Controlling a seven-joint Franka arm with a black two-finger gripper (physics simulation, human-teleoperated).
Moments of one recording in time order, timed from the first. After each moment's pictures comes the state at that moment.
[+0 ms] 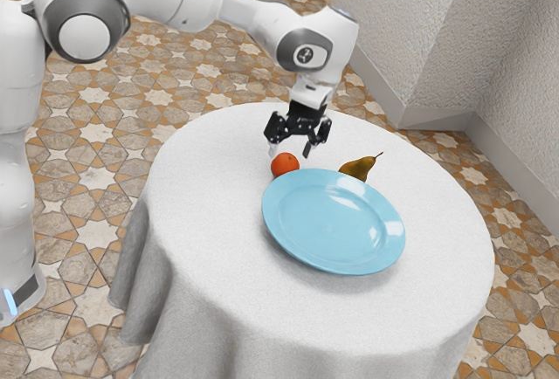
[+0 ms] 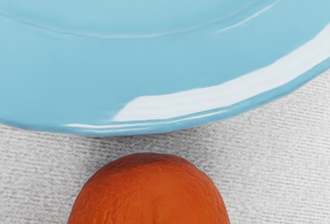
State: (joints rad) arm 0.24 0.18 -0.10 -1.74 -0.07 1.77 1.56
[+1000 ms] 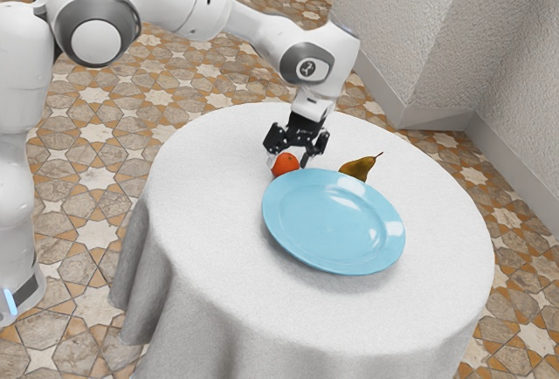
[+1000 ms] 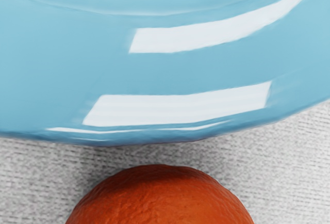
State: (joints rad) arm 0.23 0.23 -0.10 -1.74 -0.06 1.78 1.55
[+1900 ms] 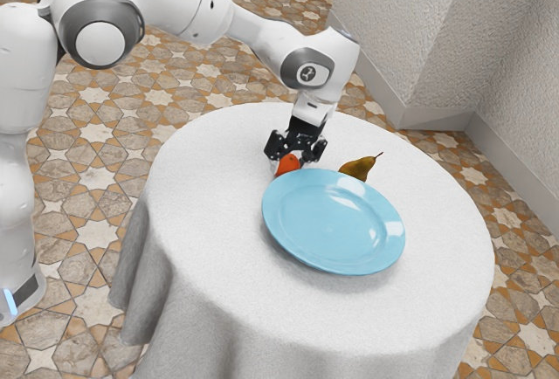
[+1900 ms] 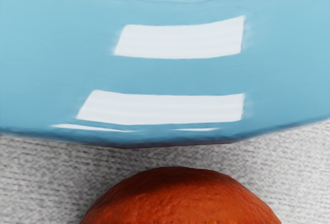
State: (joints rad) arm 0.23 0.25 -0.10 -1.74 -0.06 1.80 1.54
